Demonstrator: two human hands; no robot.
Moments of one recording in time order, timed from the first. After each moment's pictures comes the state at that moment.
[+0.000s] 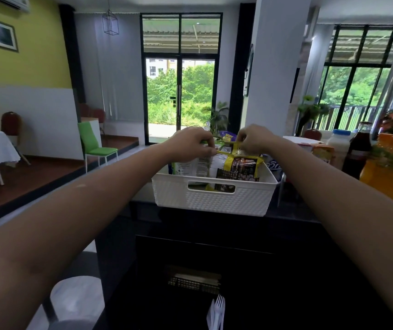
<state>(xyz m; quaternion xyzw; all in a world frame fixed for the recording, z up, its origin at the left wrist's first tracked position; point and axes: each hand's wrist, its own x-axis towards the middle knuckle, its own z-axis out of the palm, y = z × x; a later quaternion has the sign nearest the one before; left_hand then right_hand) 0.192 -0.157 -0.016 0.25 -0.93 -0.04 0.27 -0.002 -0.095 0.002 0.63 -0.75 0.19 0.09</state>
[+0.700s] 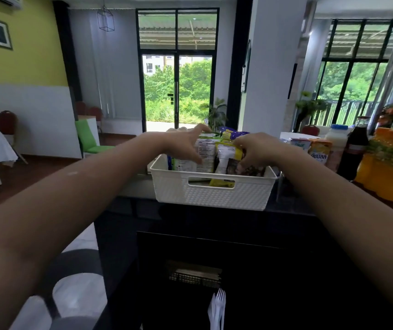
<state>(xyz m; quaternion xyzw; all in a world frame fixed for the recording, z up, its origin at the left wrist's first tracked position) 0.205 -0.169 -0.012 0.30 -0.94 -0.08 0.11 0.017 -0.054 -0.011 0.65 -0.74 0.05 0.12</state>
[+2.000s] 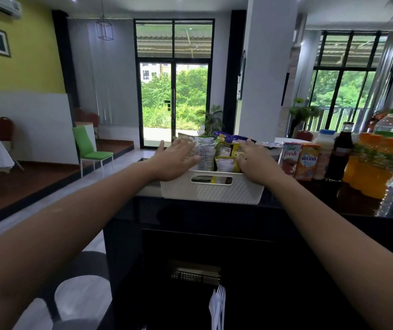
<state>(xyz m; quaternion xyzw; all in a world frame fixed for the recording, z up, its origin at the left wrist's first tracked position) 0.244 -0.145 -0.056 0.34 -0.92 0.02 0.19 0.018 -0.045 -0.056 0.60 -0.76 0.23 0.10</state>
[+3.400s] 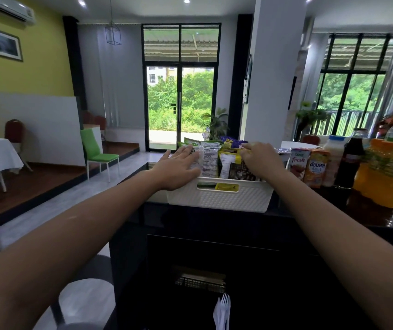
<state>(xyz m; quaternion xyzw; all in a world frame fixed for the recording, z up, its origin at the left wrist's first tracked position) 0.245 -0.158 -0.063 0.34 -0.92 0.06 0.16 0.018 -0.061 -0.038 0.57 -0.74 0.32 0.15</state>
